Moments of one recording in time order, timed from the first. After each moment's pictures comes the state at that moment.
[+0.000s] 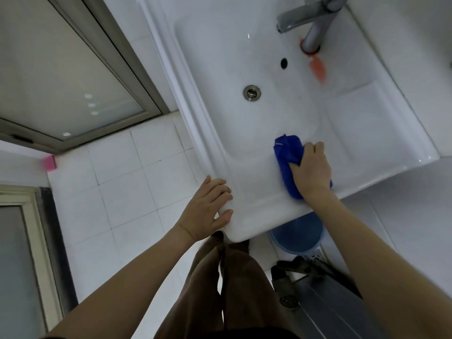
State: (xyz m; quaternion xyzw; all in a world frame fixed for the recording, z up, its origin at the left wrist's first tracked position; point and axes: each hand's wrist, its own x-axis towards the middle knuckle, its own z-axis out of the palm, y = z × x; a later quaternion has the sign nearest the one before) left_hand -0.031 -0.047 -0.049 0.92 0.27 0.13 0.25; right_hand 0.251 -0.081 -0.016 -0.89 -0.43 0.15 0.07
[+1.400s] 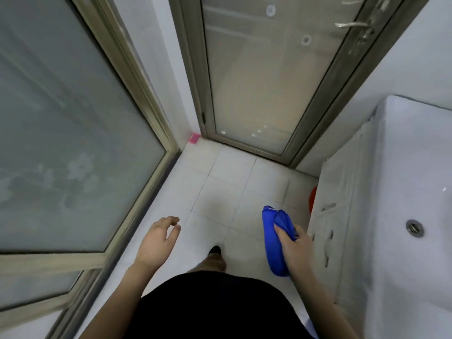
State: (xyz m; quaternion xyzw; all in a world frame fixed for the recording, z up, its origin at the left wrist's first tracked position) left_hand -0.456 -0.127 0.043 0.44 0.82 0.19 0.31; right_hand -0.153 -0.023 0.070 -0.71 -0.40 0.51 0.28
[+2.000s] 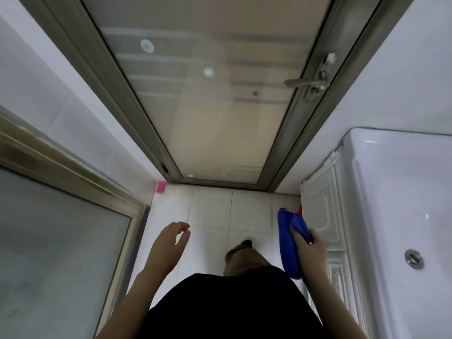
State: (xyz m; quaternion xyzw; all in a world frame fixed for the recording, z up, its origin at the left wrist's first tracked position) left_hand -0.493 0.199 0.045 0.57 0.73 0.18 0.35; right_hand -0.168 0.217 0.071 -0.74 -0.28 0.48 0.38
